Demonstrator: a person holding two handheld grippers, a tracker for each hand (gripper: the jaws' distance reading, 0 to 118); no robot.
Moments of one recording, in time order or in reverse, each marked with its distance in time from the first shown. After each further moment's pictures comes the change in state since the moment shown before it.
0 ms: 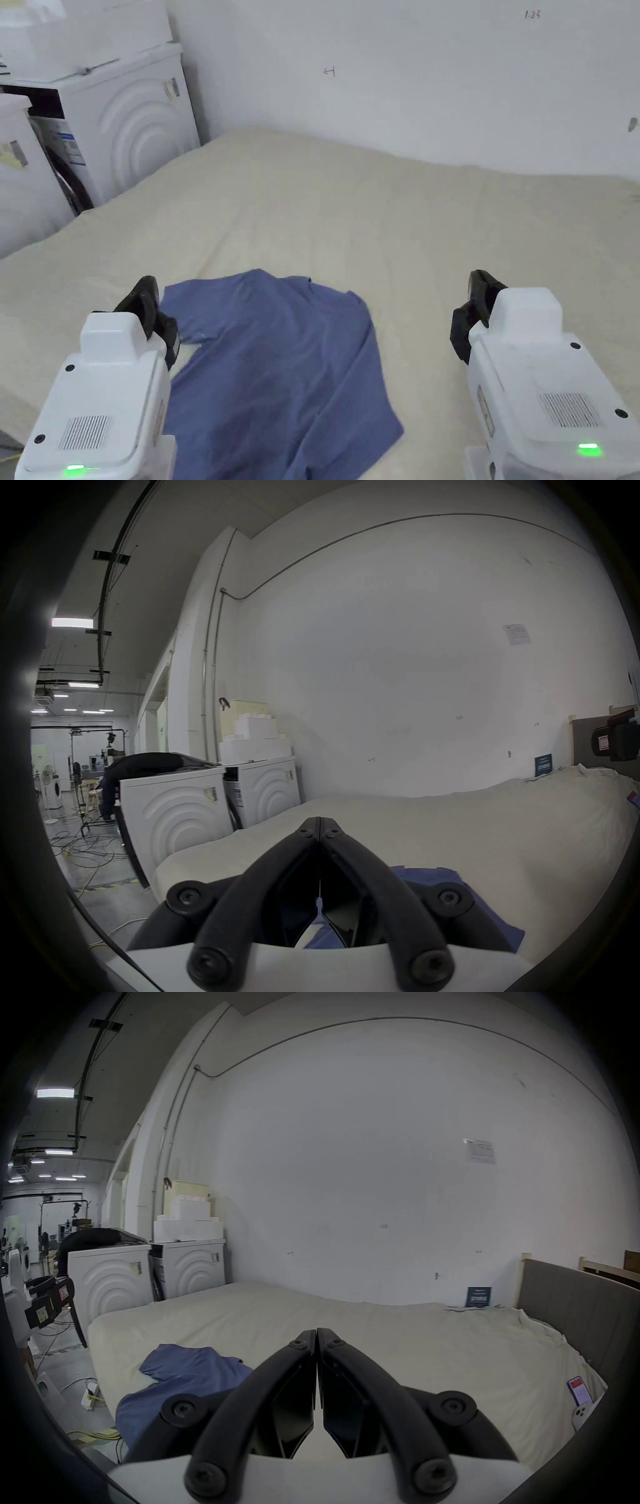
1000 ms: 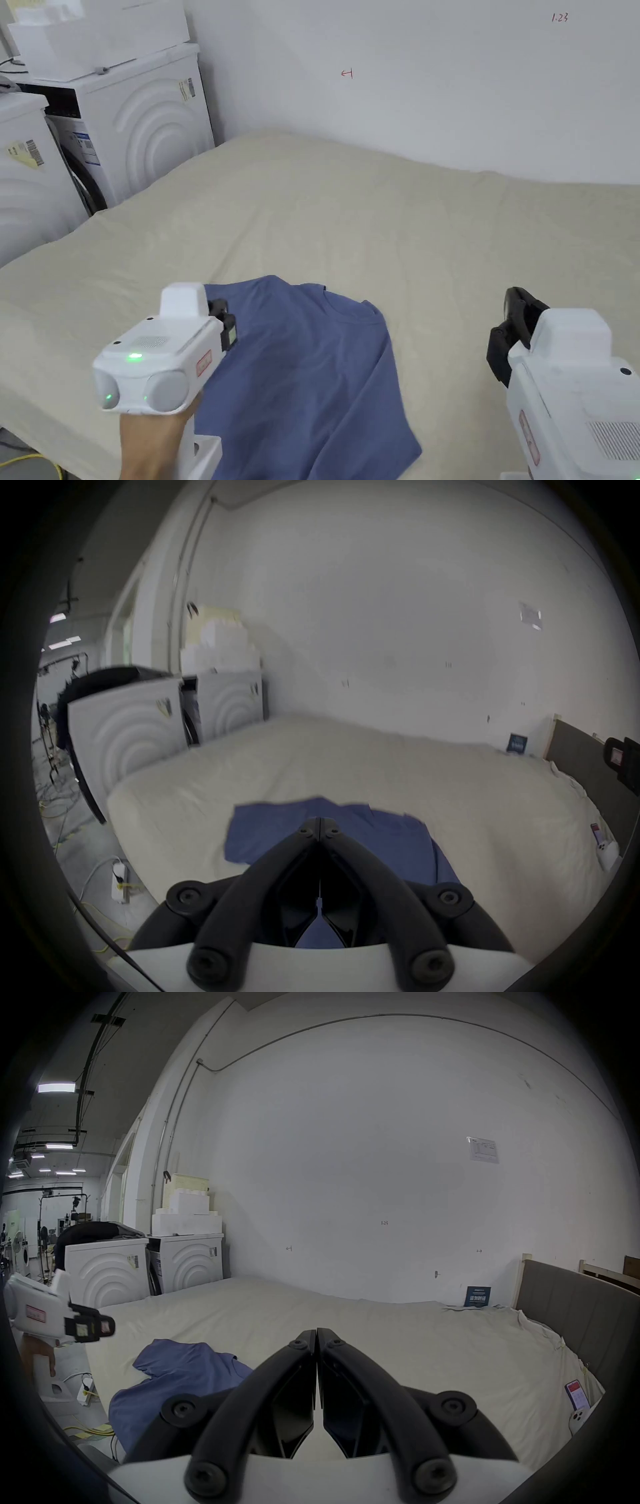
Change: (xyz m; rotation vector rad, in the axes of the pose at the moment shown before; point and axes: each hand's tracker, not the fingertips) left arm 0.030 -0.025 -0.117 -0.525 -0.222 0.134; right arm 0.024 -0.014 -0.017 -0.022 -0.027 0.016
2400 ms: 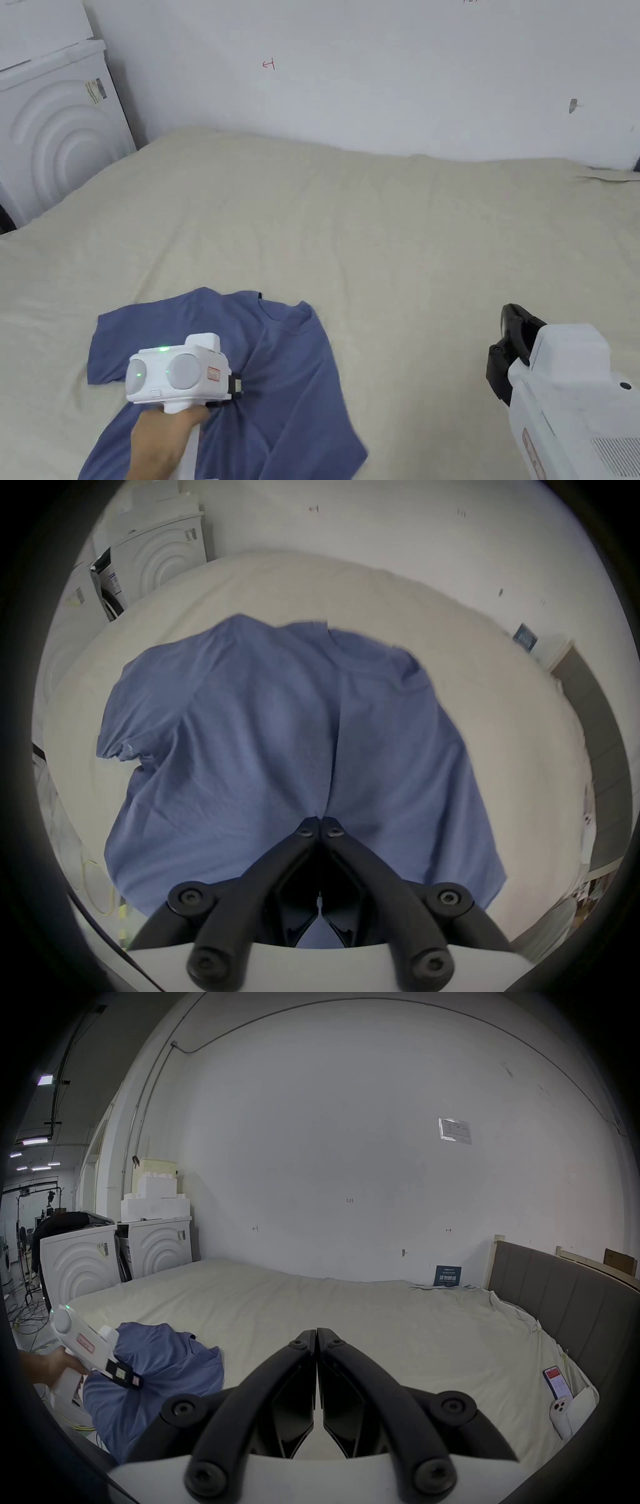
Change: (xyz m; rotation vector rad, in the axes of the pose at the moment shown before) left arm 0.052 -0.048 -0.129 -0.544 -0.132 0.050; right arm 0.058 -0.021 0.004 -0.085 -0.113 -0.014
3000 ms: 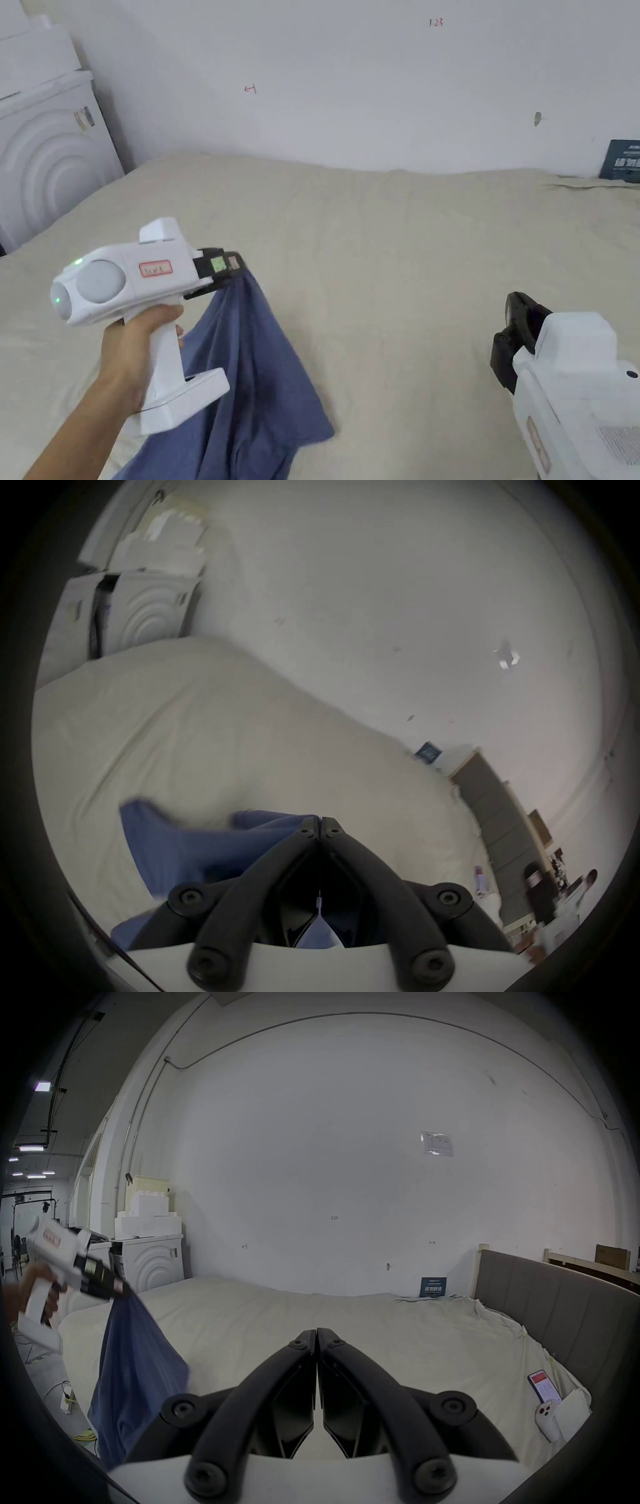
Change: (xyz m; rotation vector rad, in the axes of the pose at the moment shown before) left arm 0.062 0.091 0.166 0.398 -0.436 0.090; right arm 0.036 0.014 0.040 0.071 -0.050 -0.029
